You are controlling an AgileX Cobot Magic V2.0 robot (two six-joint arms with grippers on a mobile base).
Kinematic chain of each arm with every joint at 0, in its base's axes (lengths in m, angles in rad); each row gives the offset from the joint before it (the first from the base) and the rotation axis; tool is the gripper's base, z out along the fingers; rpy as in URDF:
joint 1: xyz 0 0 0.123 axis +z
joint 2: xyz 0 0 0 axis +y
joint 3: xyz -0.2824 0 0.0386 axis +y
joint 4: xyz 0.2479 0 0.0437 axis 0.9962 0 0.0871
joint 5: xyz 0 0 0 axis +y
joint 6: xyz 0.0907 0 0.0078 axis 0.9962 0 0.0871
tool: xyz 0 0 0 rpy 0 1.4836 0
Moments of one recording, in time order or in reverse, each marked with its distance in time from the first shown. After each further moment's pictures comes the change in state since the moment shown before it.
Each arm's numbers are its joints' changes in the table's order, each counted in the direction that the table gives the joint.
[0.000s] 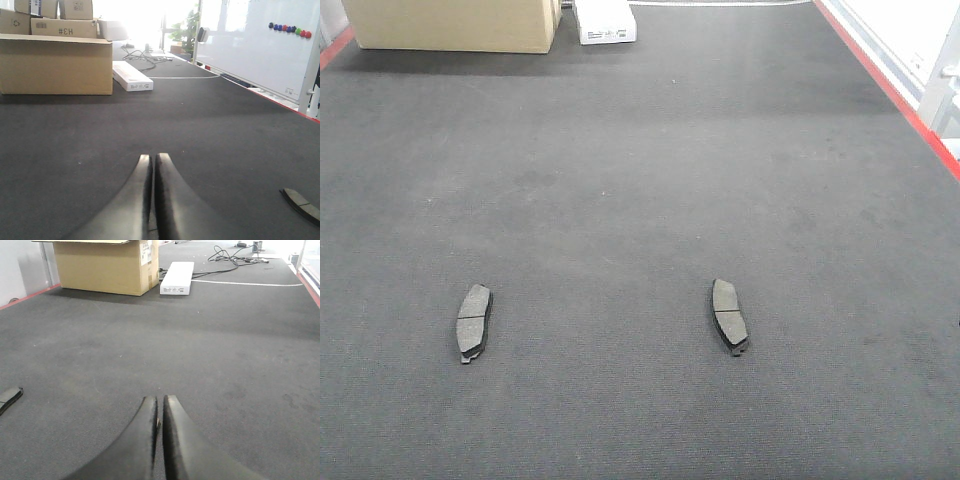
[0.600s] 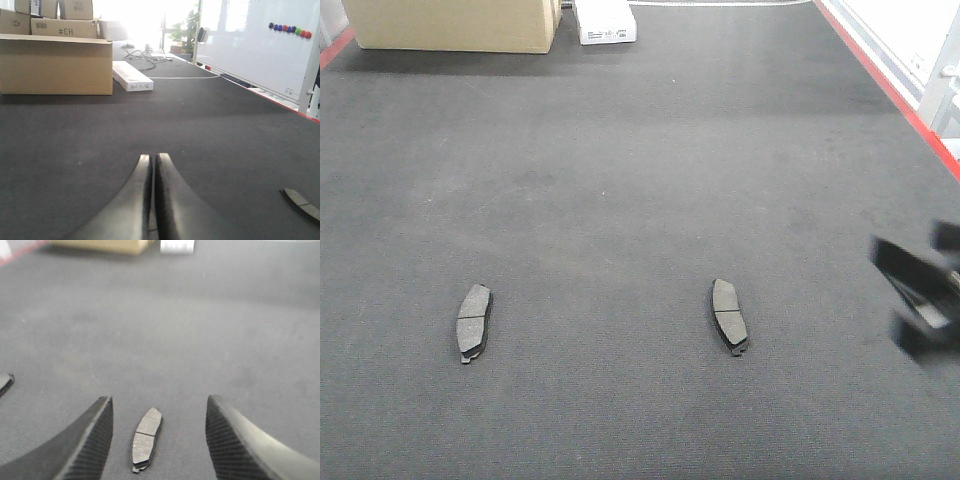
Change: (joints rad) left arm 0.000 0.000 0.000 0.000 0.000 0.000; right arm 0.000 0.337 -0.188 0.008 0.002 0.000
